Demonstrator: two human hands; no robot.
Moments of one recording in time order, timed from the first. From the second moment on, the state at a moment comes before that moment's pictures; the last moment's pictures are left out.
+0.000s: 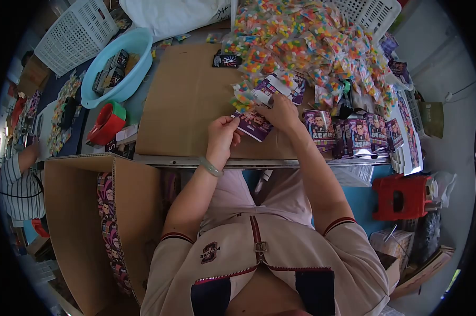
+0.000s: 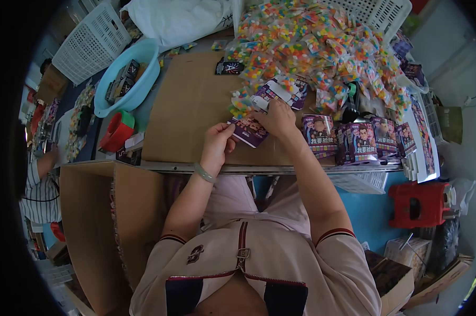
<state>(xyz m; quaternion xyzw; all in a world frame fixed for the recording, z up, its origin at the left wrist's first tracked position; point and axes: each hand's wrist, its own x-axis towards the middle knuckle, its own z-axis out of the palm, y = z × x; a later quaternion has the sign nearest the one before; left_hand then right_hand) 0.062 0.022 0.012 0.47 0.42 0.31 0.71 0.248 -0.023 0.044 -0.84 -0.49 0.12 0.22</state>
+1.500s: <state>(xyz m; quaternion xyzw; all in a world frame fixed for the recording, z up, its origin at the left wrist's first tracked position) -0.053 -0.125 0.004 0.46 0.28 0.30 0.79 0.160 -0.221 0.050 -0.60 -0.48 0.45 0.46</state>
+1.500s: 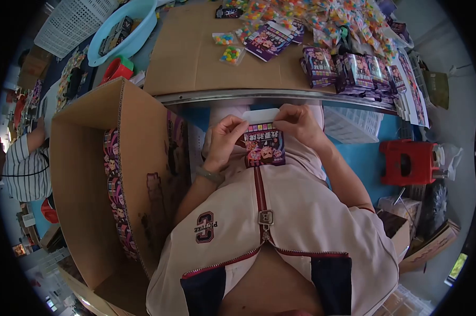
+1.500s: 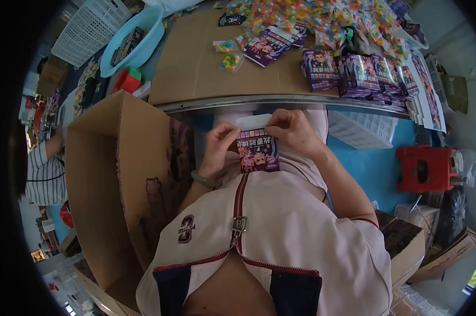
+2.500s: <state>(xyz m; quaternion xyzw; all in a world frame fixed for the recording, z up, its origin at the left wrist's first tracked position) -0.052 -0.144 0.028 0.54 0.17 0.25 0.78 0.147 -0.267 0.068 -0.58 -0.52 0.38 0.50</state>
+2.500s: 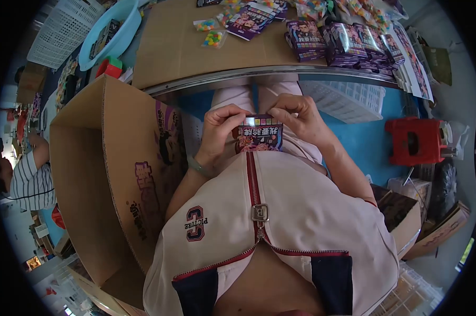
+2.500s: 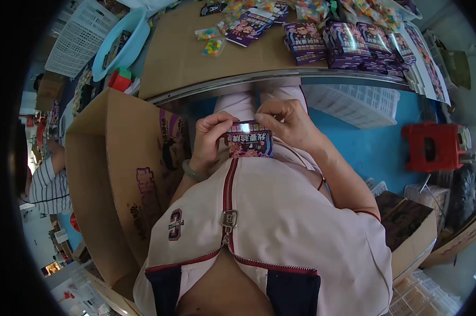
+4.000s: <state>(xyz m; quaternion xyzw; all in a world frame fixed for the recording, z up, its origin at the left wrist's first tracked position) -0.012 -0.010 -0.018 0.65 0.45 0.52 0.31 0.269 0.186 0.019 -0.66 -0.67 0.14 0.32</state>
